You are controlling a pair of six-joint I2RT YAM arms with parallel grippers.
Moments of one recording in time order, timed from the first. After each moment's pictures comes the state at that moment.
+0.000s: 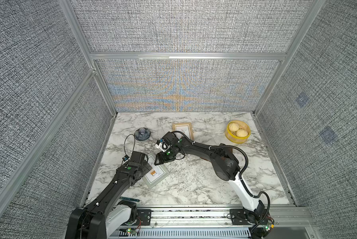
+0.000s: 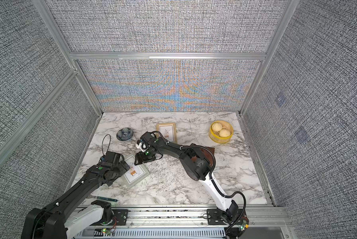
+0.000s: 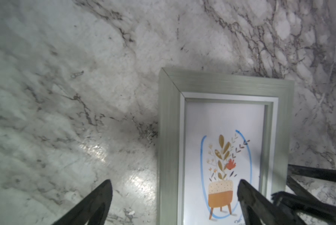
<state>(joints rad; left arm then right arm) -0.27 1.04 0.51 -0.62 -0.13 -0.95 0.88 2.38 1.90 -0.60 -0.55 0.40</state>
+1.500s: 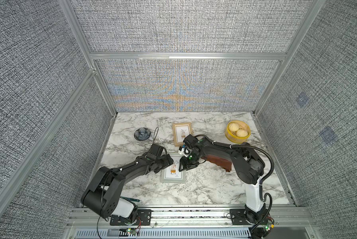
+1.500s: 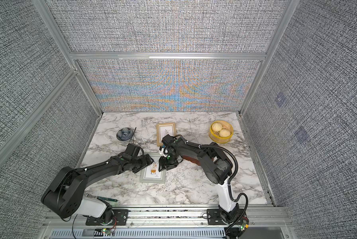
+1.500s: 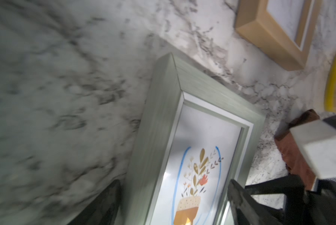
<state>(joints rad) -0.54 1.49 0.66 -0.16 0.21 -0.90 0.73 2.00 1.35 -0.73 -0.53 0.35</state>
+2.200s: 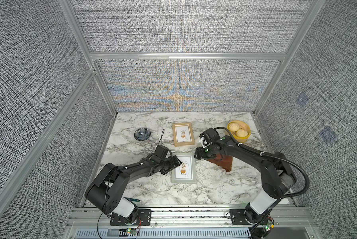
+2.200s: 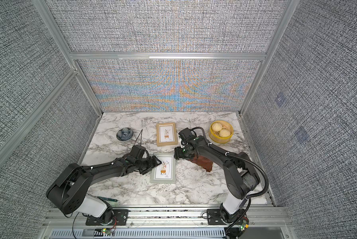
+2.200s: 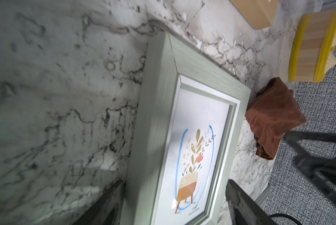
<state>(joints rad) -0.60 1.50 0.62 -0.06 0.36 -0.97 0.57 1.66 1.19 -0.66 -0.13 0.40</state>
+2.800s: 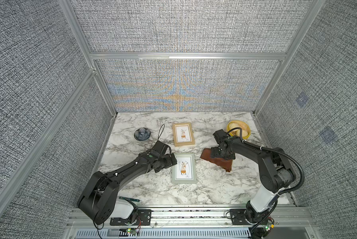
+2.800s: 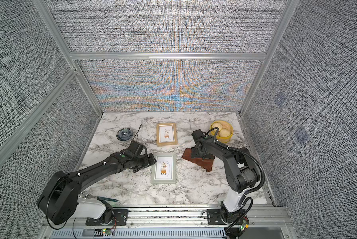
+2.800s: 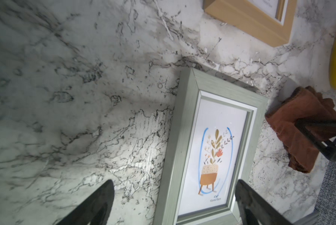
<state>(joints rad) -0.60 1.40 0.78 -0.45 0.13 -0.85 0.36 1.76 1.08 -0.69 0.18 0.45</state>
